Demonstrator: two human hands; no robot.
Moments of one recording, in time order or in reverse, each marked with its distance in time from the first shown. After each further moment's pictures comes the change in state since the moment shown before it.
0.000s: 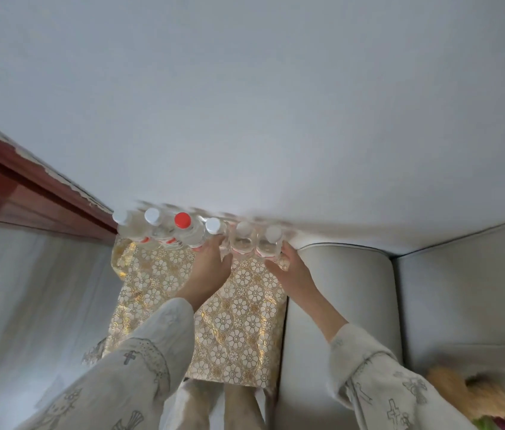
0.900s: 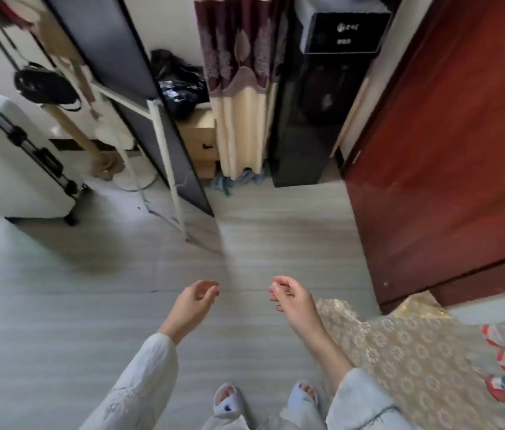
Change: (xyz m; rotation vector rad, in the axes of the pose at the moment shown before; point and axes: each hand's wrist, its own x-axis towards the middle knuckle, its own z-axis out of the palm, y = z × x) left_hand -0.613 -0.349 -0.086 -0.985 0.983 -0.811; right_hand -0.429 -0.077 0.440 -0.528 -1.003 -0.418
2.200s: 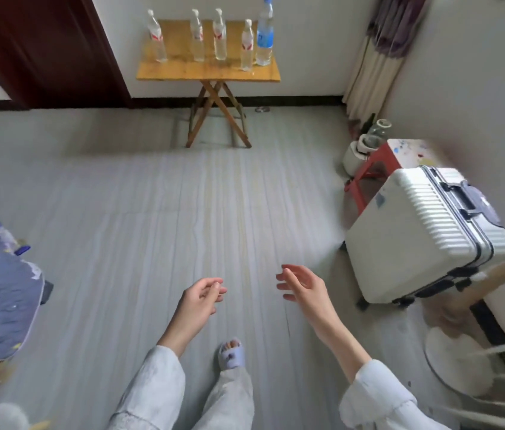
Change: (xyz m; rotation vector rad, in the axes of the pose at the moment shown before) left_hand -0.071 -0.294 -0.593 -0.926 1.353 -0.360; right_hand 0.016 -0.271 0.824 -0.541 -1.335 -0.391
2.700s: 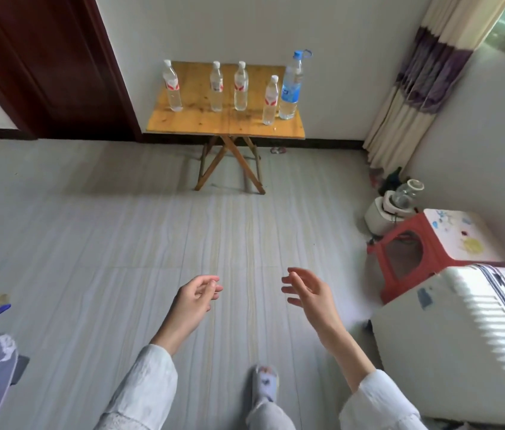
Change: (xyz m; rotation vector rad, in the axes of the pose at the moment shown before) left_hand 0.288 0.159 -0.074 0.001 0.069 0.069; right_hand 0.298 -0.150 0.056 0.020 -0.026 -0.066
